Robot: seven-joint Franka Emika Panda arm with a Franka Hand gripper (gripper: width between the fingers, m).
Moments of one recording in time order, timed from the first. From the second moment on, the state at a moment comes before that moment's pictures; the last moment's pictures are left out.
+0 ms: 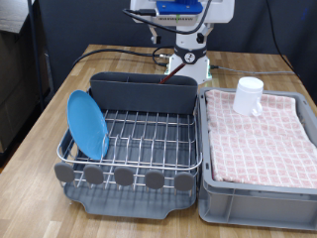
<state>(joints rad) 0.45 -0.18 -0.45 -2.19 -0.14 2.00 0.51</state>
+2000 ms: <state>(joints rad) 0.59 -0.07 -0.21 -2.21 0.04 1.86 0.97</state>
